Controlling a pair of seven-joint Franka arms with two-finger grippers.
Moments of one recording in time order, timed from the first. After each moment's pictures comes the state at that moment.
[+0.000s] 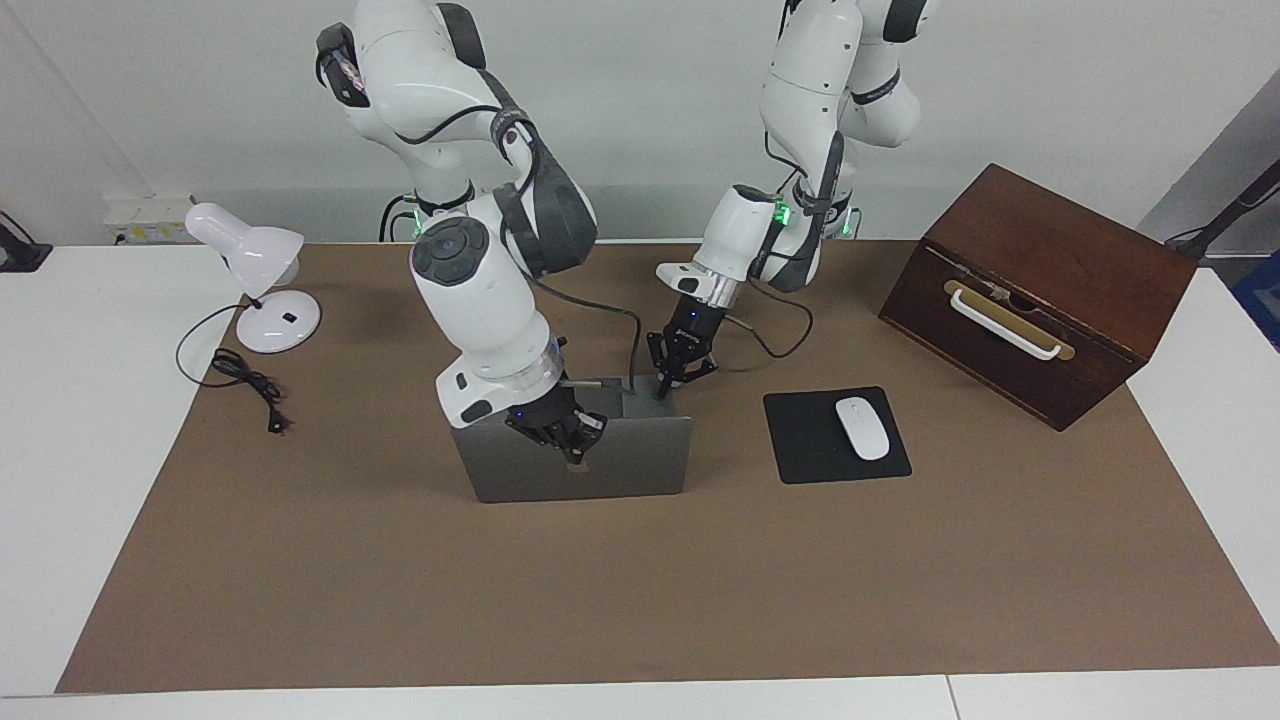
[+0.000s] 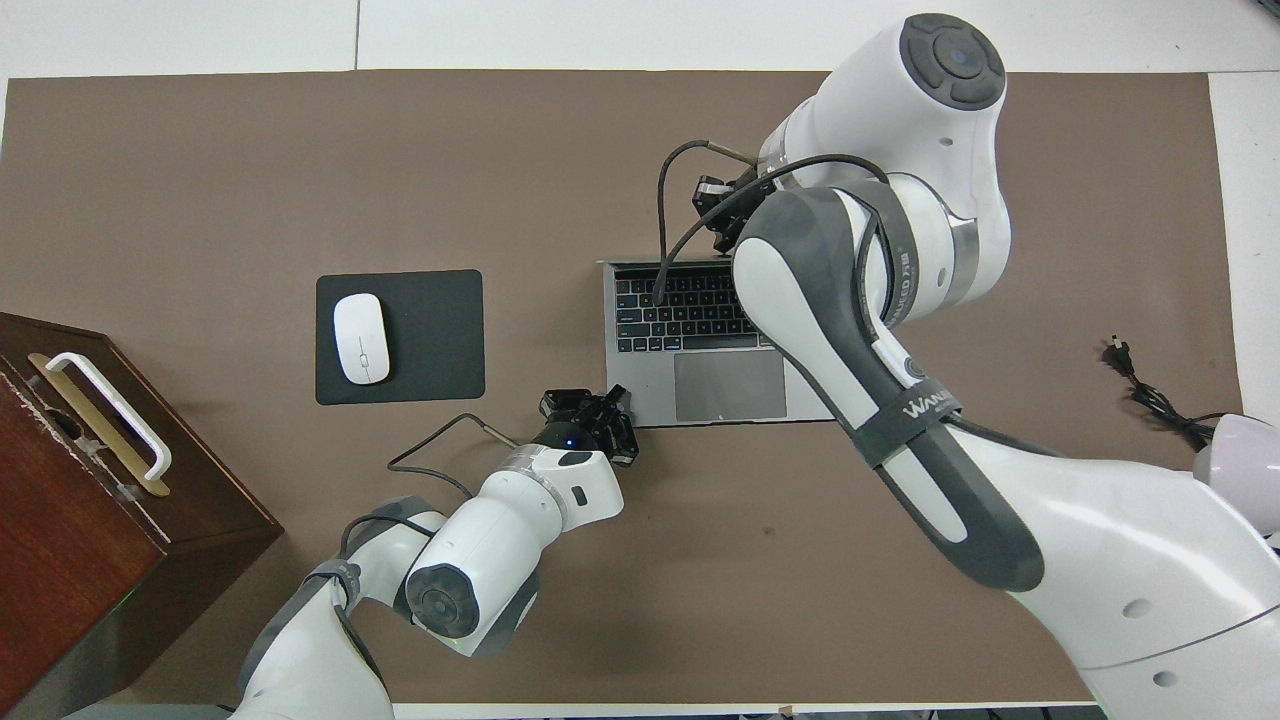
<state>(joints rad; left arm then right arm) -0.67 0.29 -0.07 -2.49 -0.11 3.52 0.04 0.33 0.52 0.04 -1.37 0.26 1.96 0.64</state>
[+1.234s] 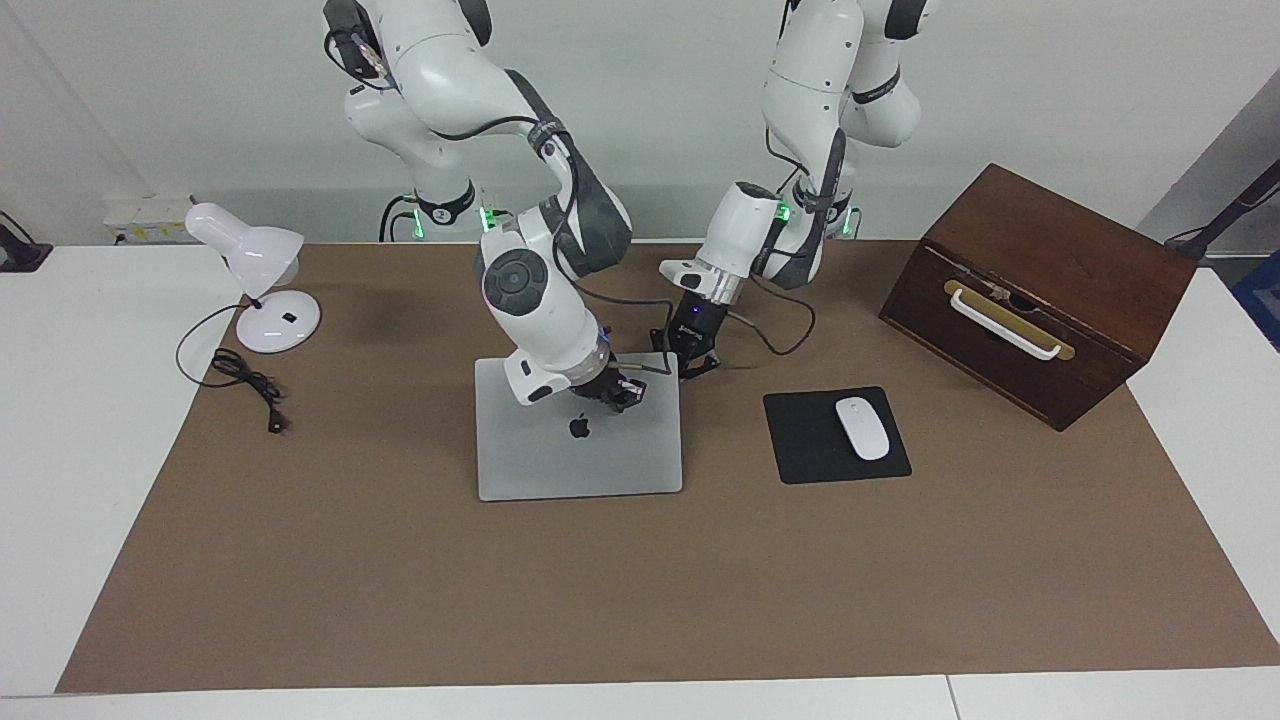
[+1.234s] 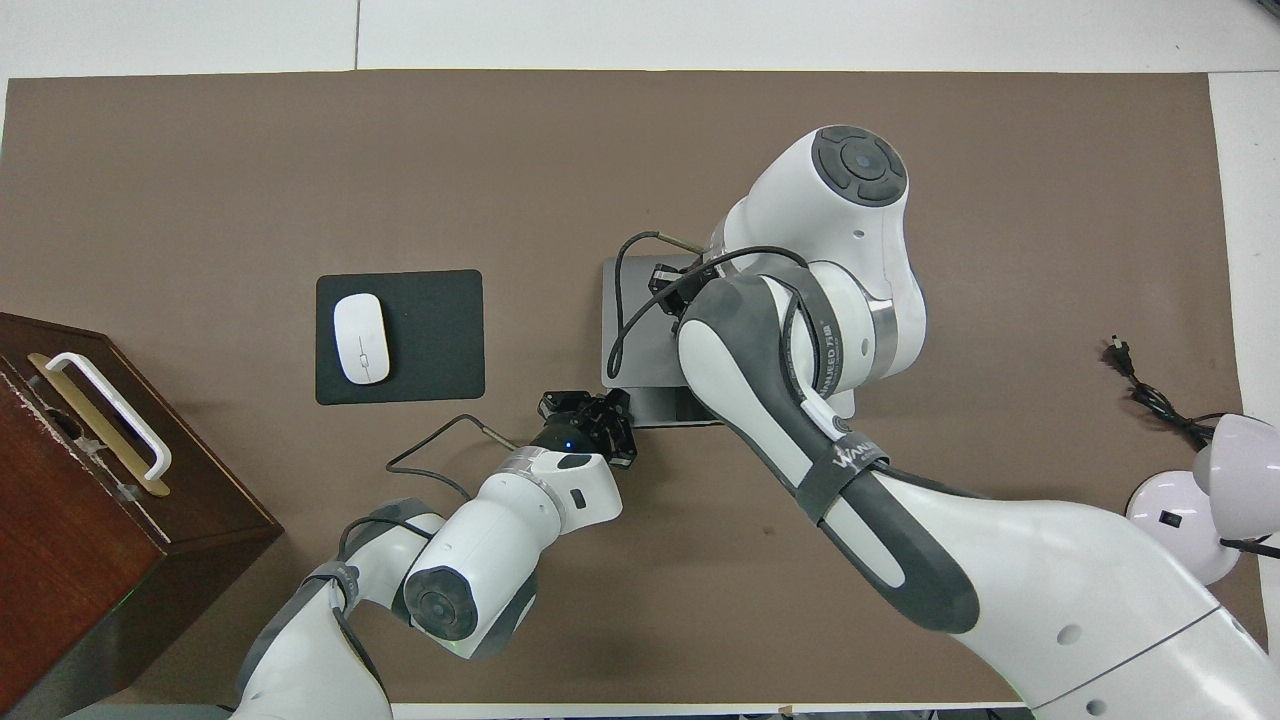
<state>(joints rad) -0.67 0.28 -0.07 -2.49 -0.11 3.52 0.05 0.40 0.46 0.04 -1.59 0.36 2.03 0.68</state>
